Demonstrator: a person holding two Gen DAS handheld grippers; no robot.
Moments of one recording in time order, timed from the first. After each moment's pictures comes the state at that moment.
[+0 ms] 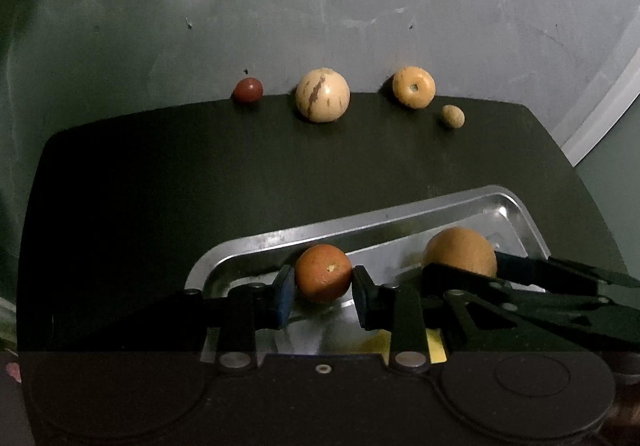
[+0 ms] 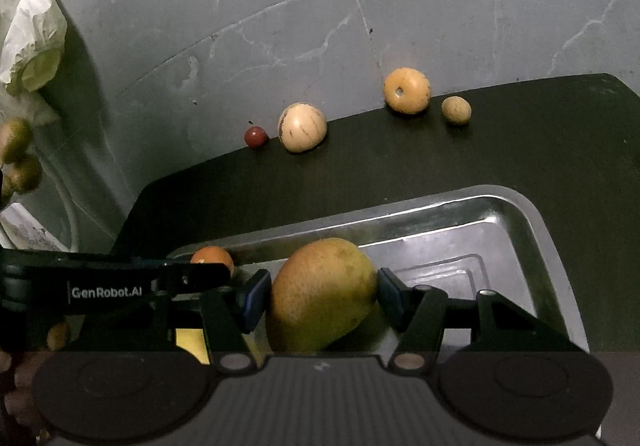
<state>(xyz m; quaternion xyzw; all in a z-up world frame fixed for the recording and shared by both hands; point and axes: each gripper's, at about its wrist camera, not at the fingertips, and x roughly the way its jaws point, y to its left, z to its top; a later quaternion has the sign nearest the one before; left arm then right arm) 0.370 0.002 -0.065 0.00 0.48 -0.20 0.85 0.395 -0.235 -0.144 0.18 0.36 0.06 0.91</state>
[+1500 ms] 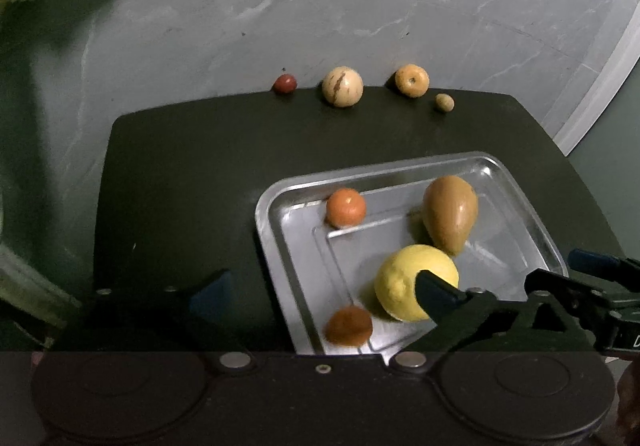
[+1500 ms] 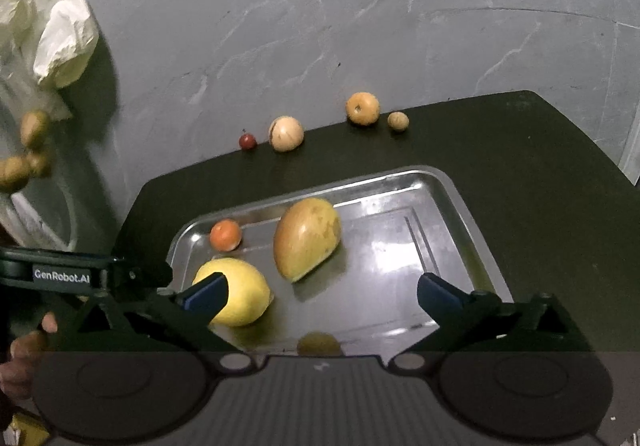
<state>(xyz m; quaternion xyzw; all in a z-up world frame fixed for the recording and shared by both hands) 0.296 0.062 -0.040 0.01 0.46 -0.19 0.87 0.292 -0.222 -0.098 0.15 0.33 0.00 0.93</state>
